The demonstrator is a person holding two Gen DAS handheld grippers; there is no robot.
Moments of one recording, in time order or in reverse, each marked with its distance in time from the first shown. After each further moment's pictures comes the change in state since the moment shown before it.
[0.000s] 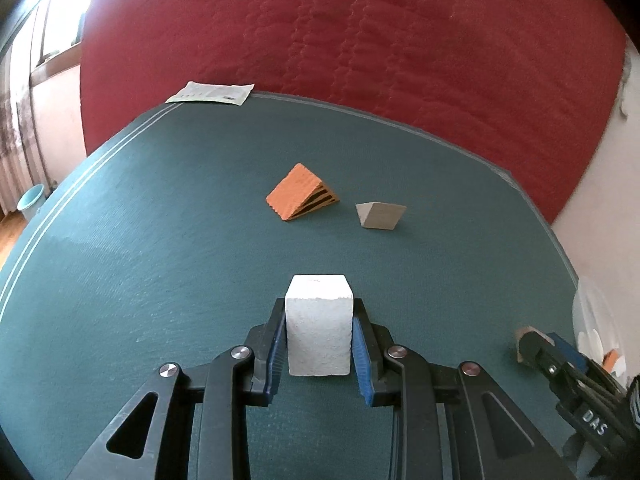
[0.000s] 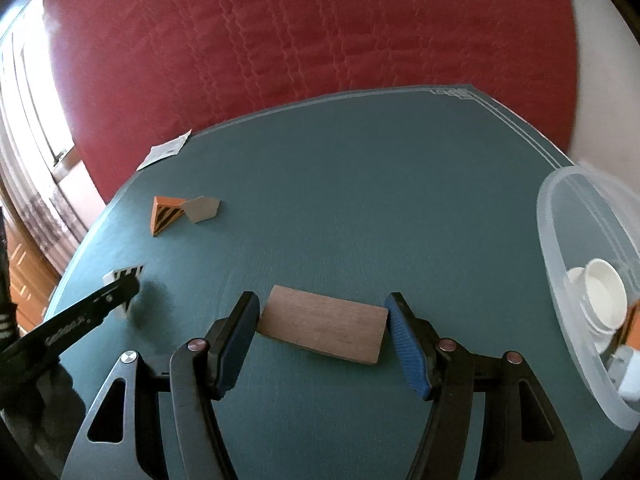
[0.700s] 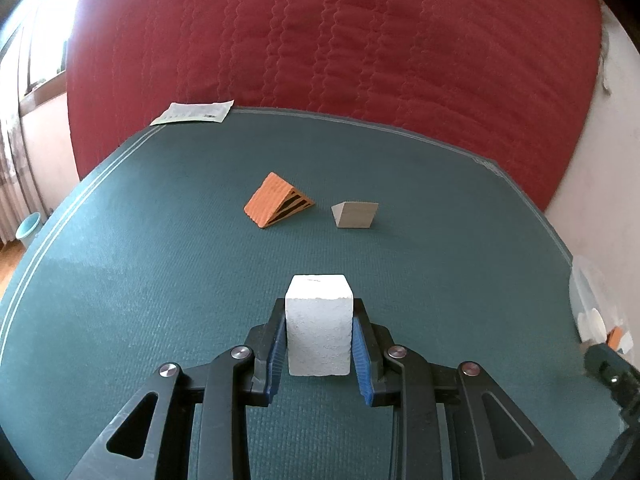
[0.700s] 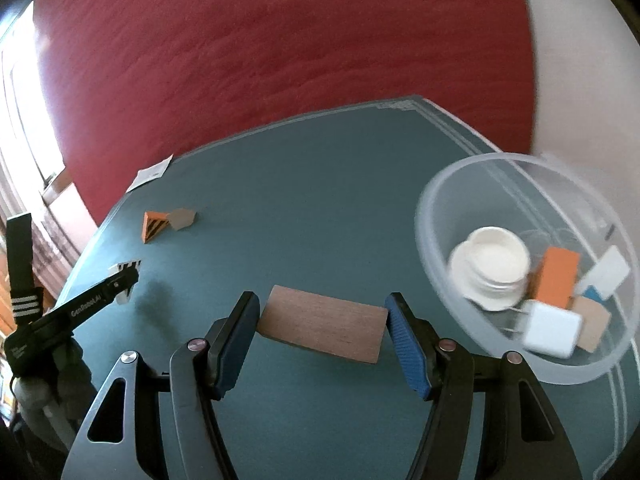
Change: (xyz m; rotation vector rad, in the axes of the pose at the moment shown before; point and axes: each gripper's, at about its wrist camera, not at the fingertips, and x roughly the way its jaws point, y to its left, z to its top) left arm -0.004 -0.014 -0.004 0.082 -0.037 0.005; right arm -0.064 -0.041 -0.016 0.066 -0.061 -0.064
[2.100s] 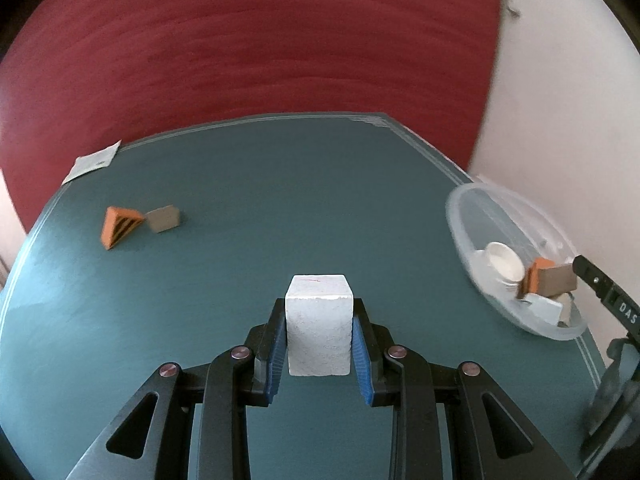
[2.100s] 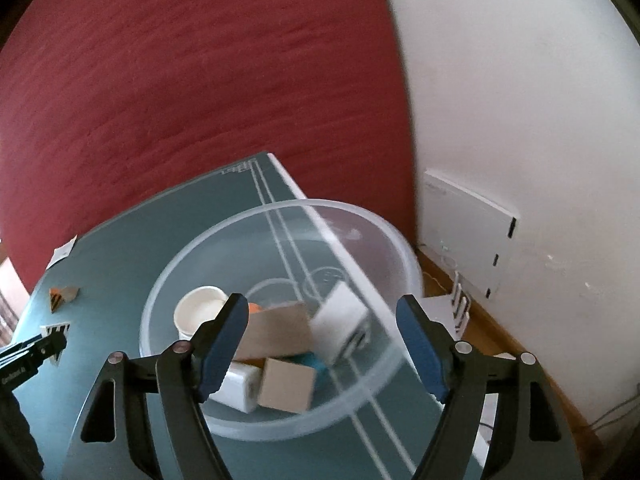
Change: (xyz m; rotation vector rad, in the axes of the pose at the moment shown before) left arm -0.025 -0.154 -0.022 0.262 0.048 -0.131; right arm -0.061 -0.164 0.001 0.173 -0.187 -0.258
